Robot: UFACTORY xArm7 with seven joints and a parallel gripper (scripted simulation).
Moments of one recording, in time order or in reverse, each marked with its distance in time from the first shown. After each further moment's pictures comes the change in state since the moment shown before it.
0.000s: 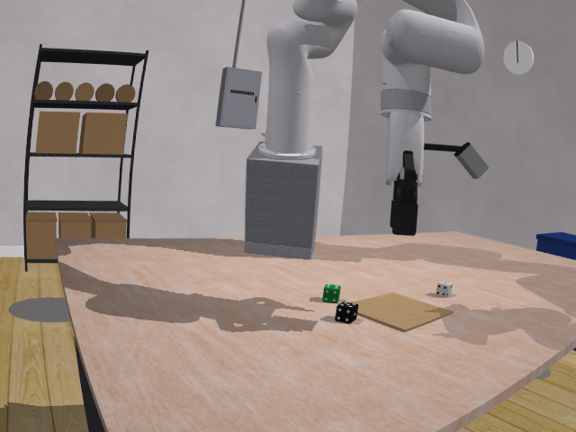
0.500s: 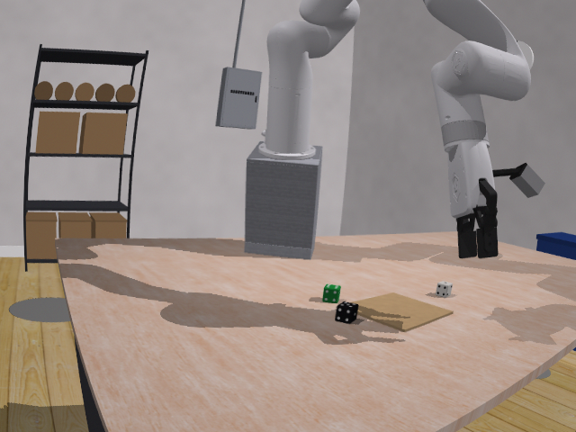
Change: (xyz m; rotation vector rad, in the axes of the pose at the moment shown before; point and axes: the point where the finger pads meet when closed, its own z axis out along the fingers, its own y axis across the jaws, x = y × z) arm 0.120 0.003 0.030 -0.152 0.139 -0.115
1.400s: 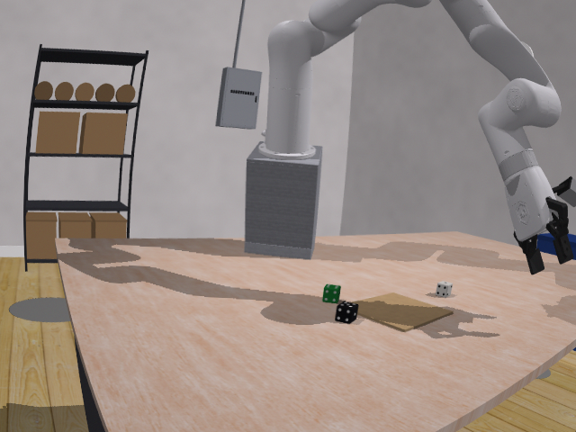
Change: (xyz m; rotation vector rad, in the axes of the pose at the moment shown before) arm 0.155 -0.024 0.033 -0.184 0.203 -0.129
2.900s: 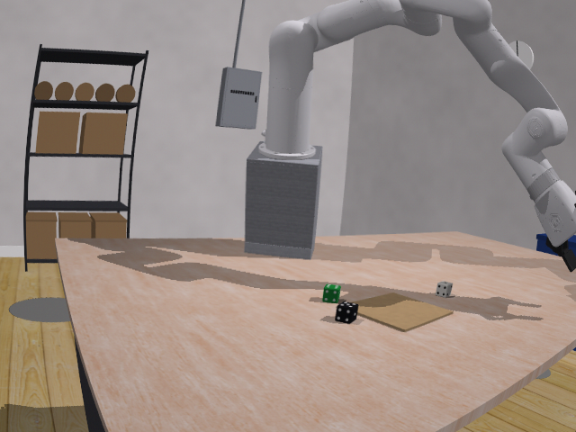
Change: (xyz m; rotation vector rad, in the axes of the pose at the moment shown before) arm 0.145 -0.059 0.022 -0.138 0.197 -0.084
